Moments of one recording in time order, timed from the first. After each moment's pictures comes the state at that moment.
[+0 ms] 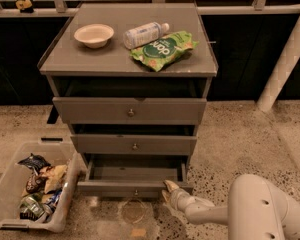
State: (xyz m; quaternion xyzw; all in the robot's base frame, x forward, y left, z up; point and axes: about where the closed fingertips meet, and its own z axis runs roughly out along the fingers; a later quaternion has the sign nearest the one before) arm 0.612 -0.113 0.163 -0.60 0.67 -0.05 0.43
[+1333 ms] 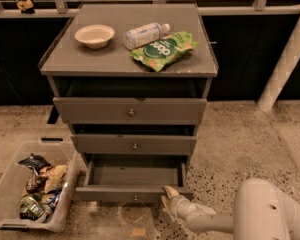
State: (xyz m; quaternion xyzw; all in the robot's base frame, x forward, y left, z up) arm 0.584 -0.109 0.159 -0.61 0.66 -0.04 0.44
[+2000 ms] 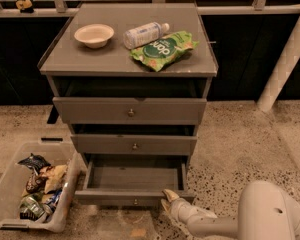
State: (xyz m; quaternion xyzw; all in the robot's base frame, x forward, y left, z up) arm 0.566 -0.105 0.164 -0.61 0.66 -0.04 0.44
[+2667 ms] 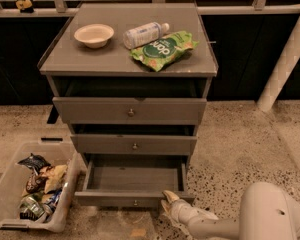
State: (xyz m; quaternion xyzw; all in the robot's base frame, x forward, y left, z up) arm 0.560 -0.106 0.164 -0.61 0.65 -0.03 0.45
